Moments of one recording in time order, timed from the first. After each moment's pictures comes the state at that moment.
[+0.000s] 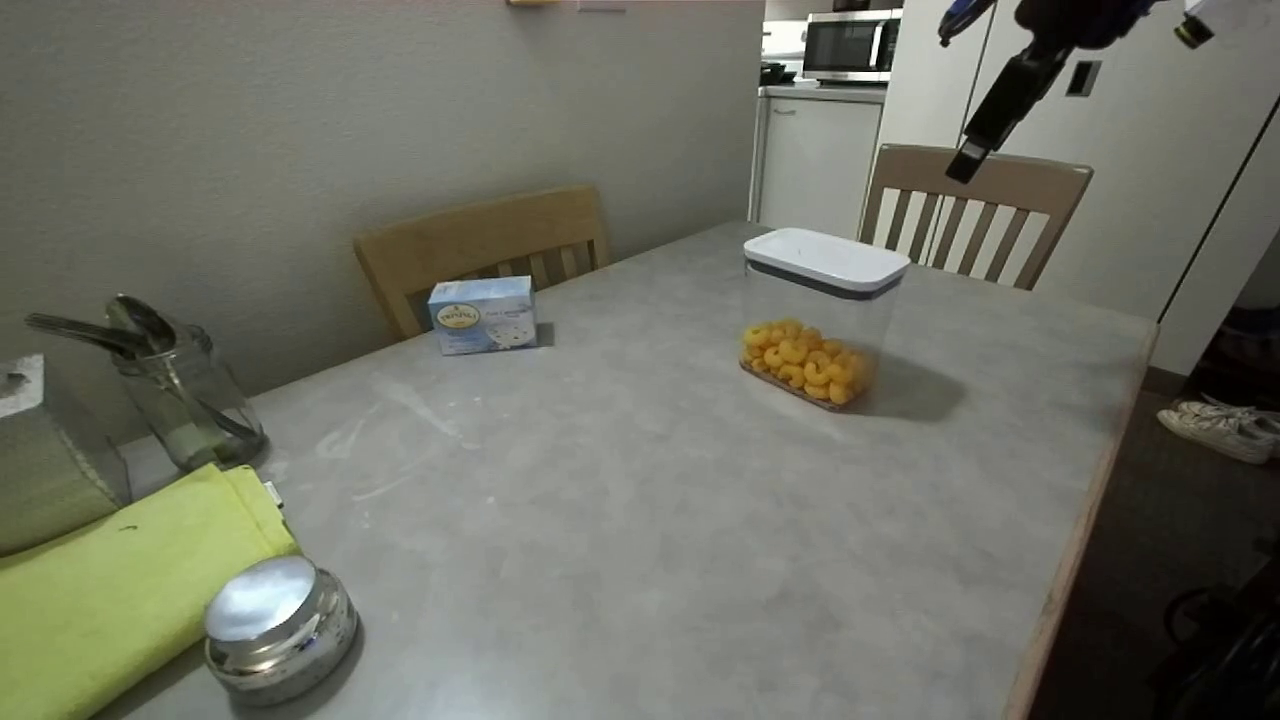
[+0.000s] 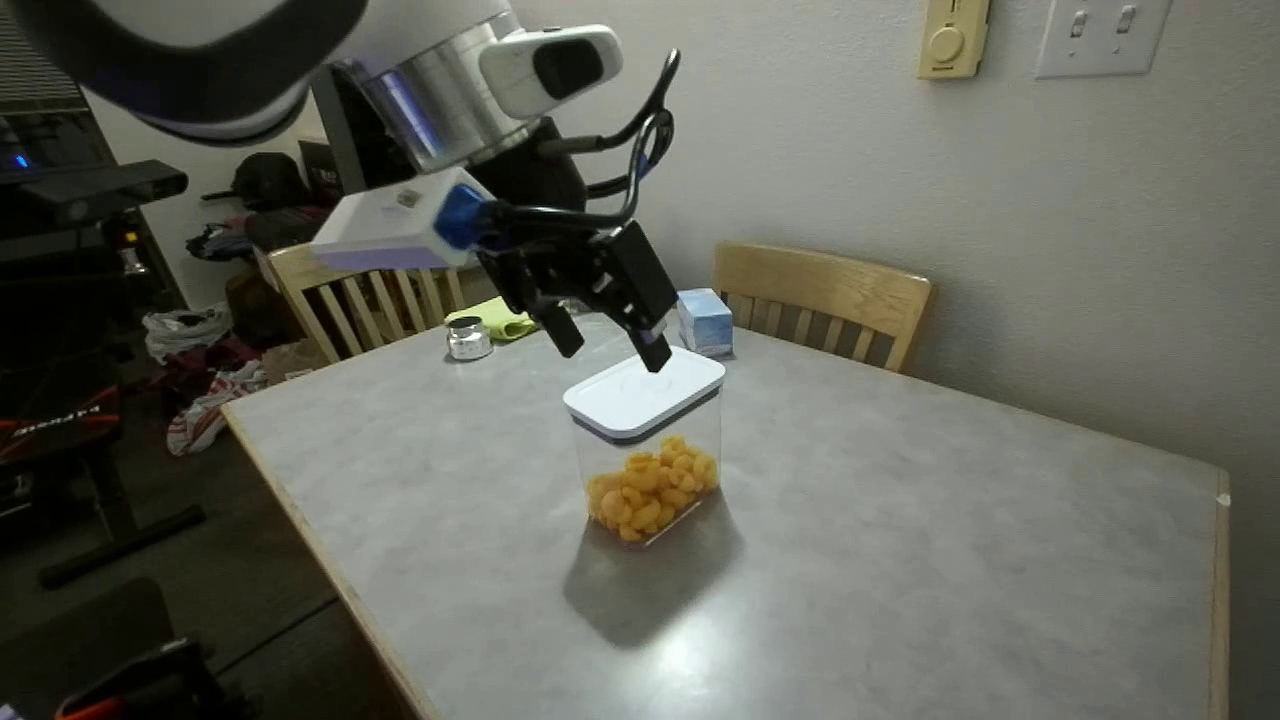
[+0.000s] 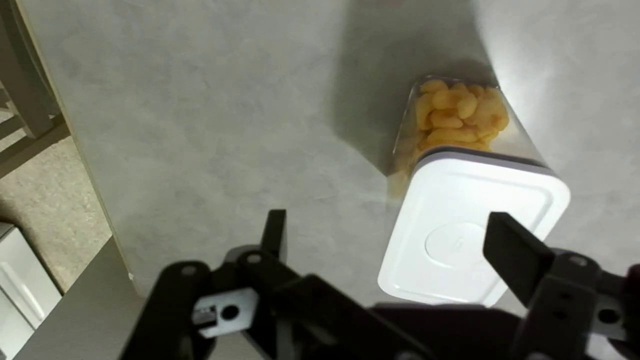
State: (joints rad) arm -0.10 -0.16 -0.22 -2.52 -0.16 2.75 -0.29
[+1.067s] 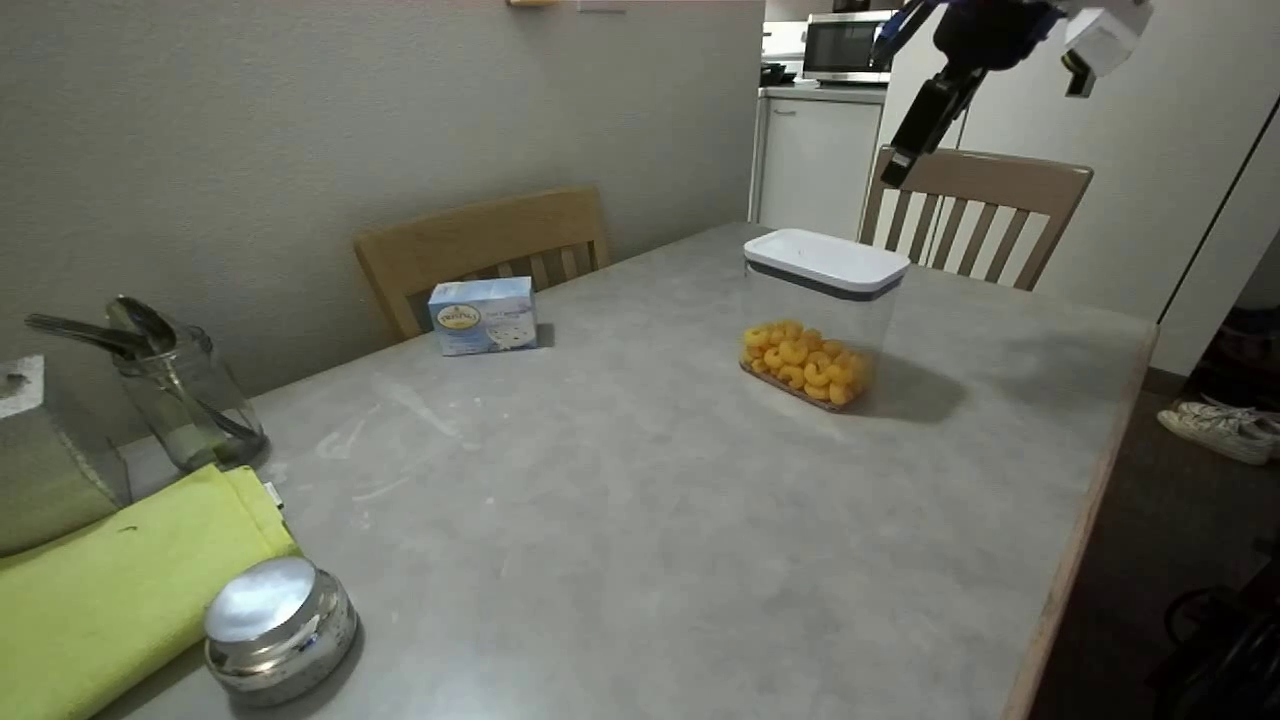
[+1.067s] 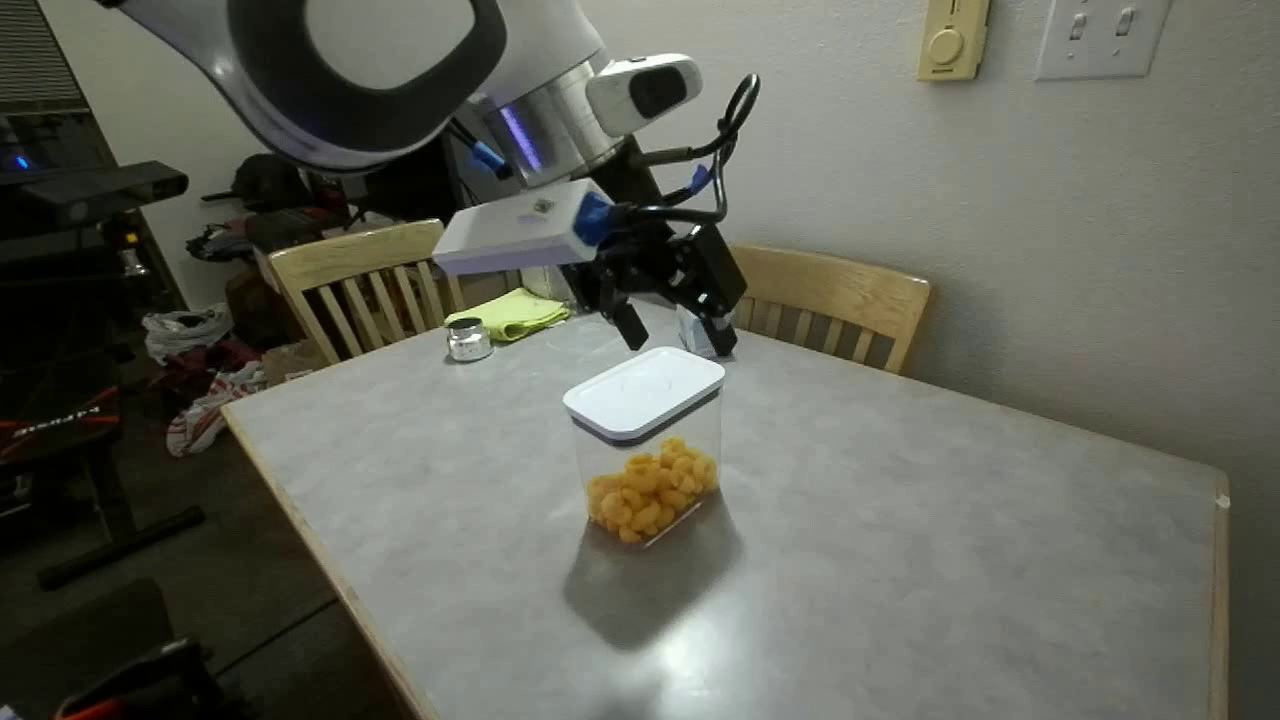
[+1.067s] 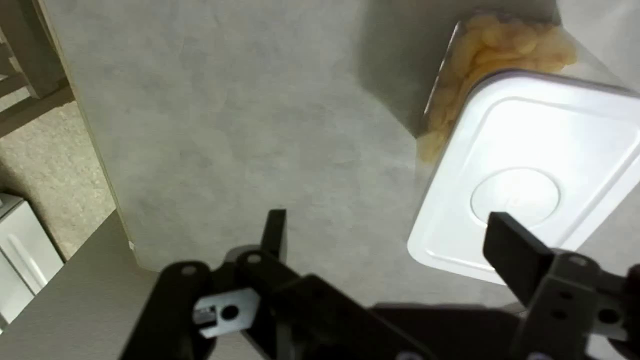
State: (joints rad) arm -0.10 0.03 -0.19 -2.34 -0.19 2.79 -0.26
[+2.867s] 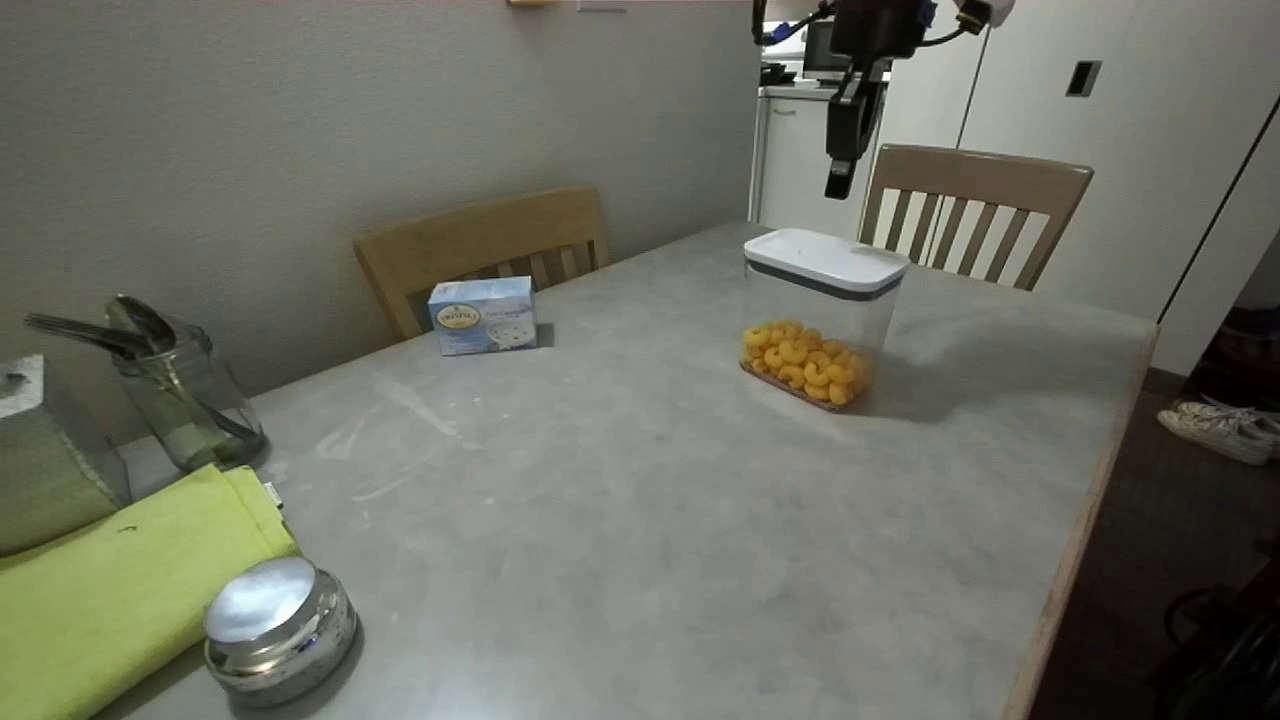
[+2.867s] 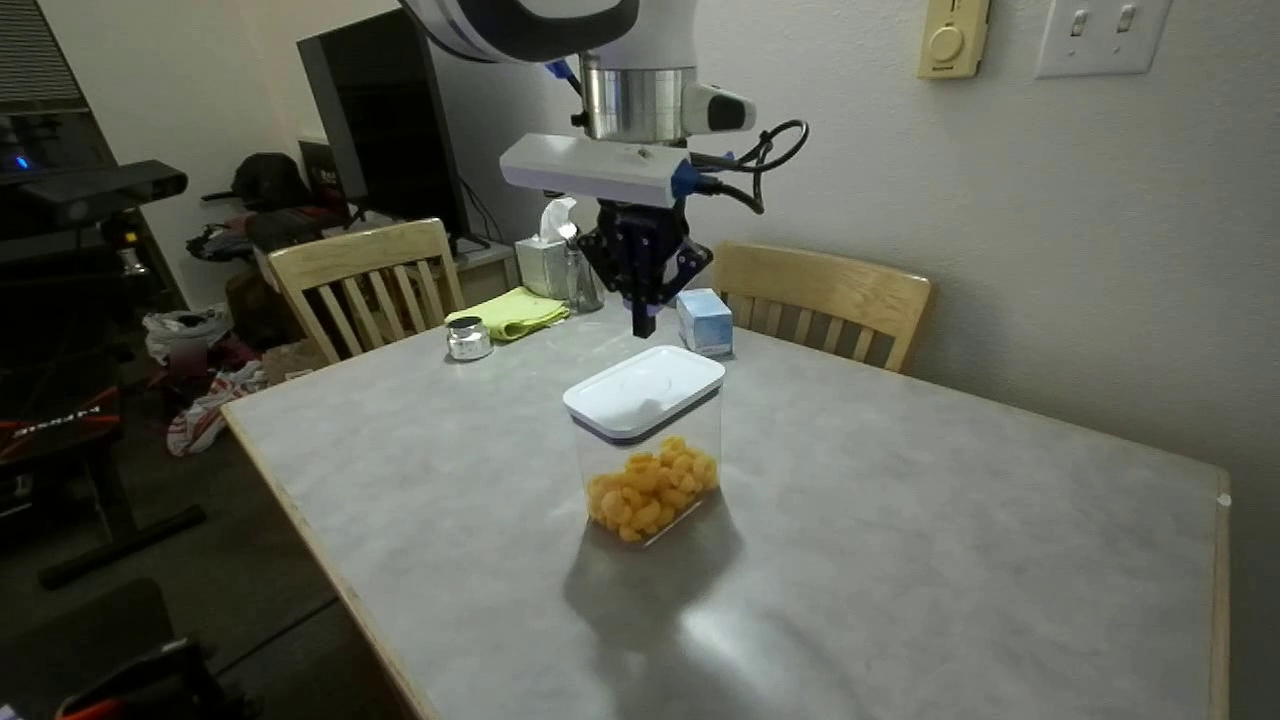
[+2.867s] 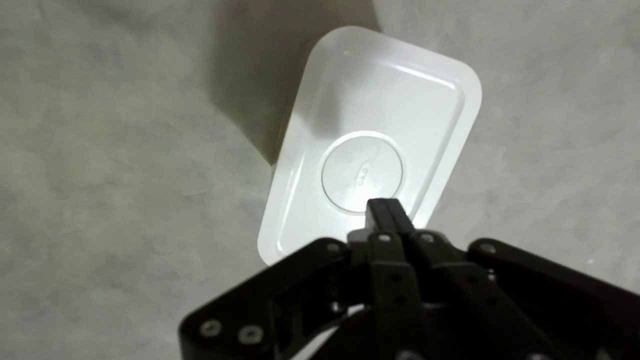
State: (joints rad) arm -0.16 0.26 -0.03 -1.90 0.12 2.19 -0.54
